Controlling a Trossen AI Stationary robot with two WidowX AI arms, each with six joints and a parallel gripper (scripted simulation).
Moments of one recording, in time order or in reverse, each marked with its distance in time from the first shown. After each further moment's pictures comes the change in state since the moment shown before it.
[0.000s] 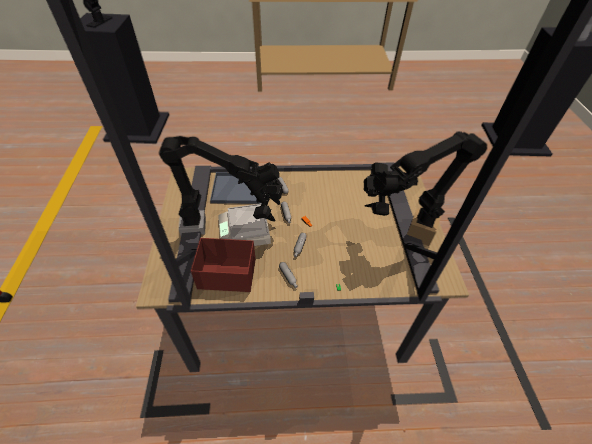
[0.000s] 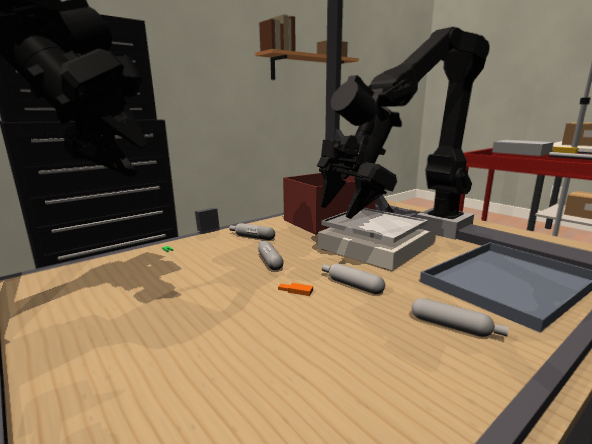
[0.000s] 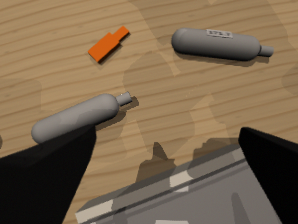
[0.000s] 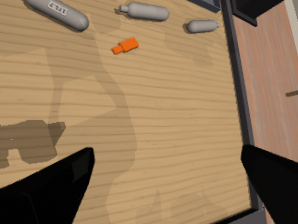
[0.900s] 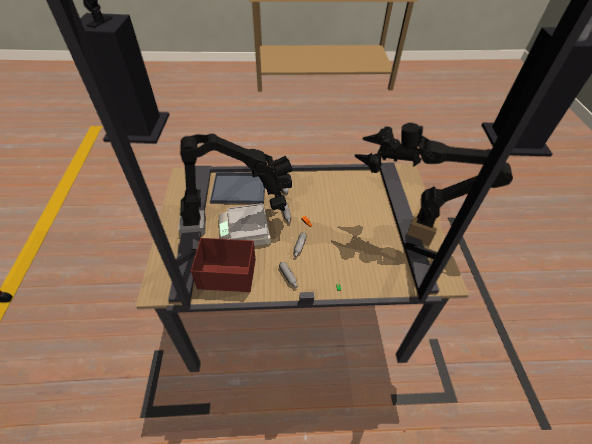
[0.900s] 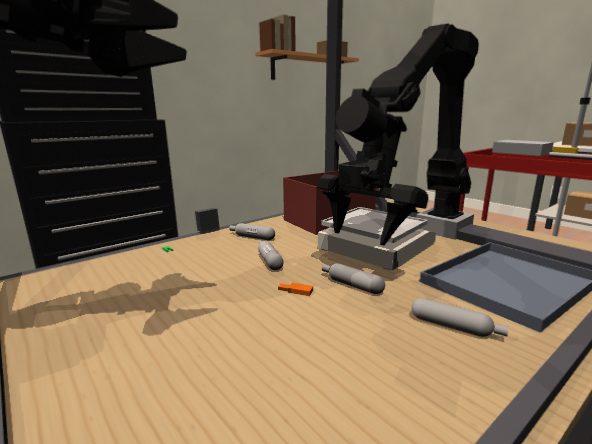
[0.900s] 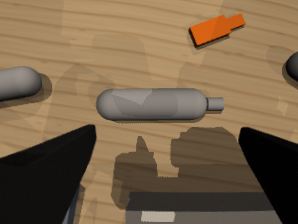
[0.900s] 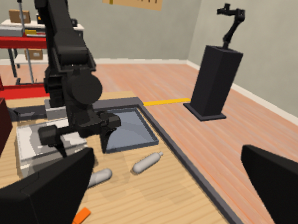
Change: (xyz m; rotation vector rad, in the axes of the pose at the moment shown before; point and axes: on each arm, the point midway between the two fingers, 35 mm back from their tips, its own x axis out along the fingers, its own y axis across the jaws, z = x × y) left arm 0.027 0.080 -0.005 -0.367 0.168 0.141; right arm -0.026 -0.157 0.035 0.517 -0.682 -0.108
